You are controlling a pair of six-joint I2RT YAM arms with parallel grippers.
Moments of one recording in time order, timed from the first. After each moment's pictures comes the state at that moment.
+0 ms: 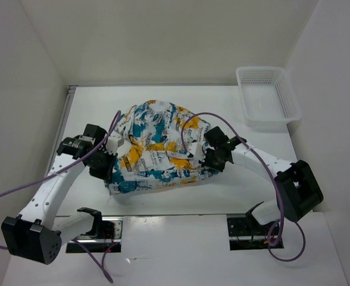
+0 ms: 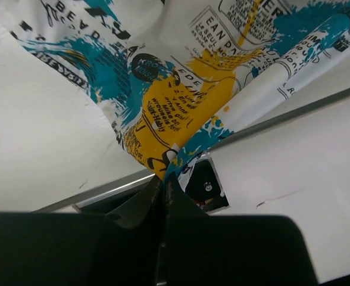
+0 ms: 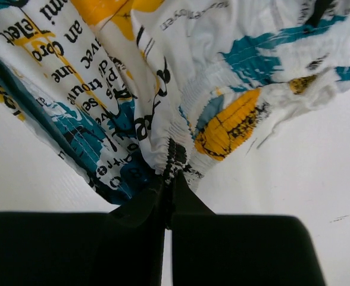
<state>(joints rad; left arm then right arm) -0.19 1.06 1.02 -1.24 0.16 0.07 0.53 1.43 0.88 -0.67 -0.12 -0.75</state>
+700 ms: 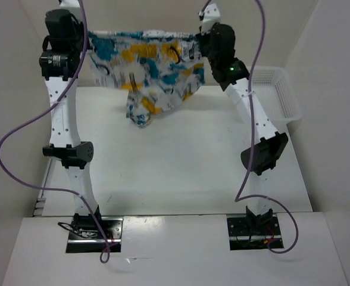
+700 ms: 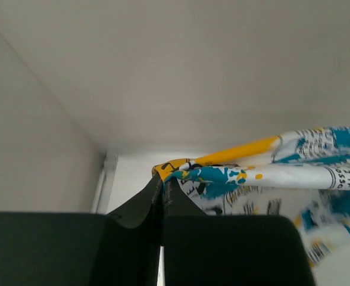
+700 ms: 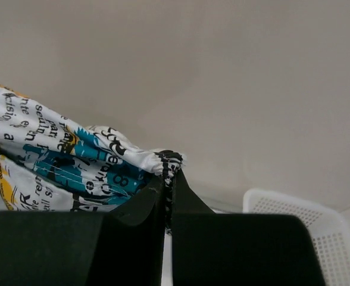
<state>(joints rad) 0.01 2.09 2.77 -0.93 -0.16 0.07 0.40 2.05 2.33 -0.36 0.25 -0.26</state>
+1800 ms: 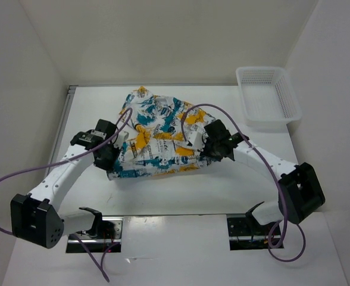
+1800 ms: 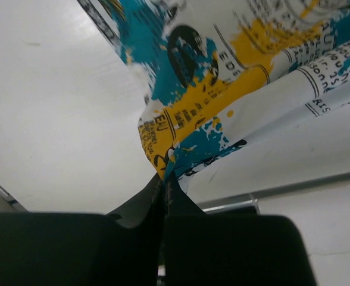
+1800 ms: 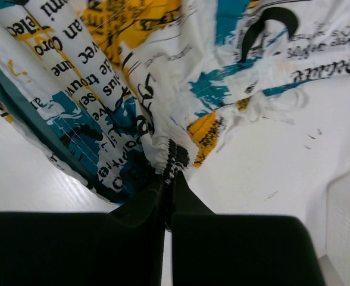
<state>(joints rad) -0.25 1.21 1.01 -1.04 -0.06 0.07 0.52 1.40 0.94 -0.56 0.01 -0.73</state>
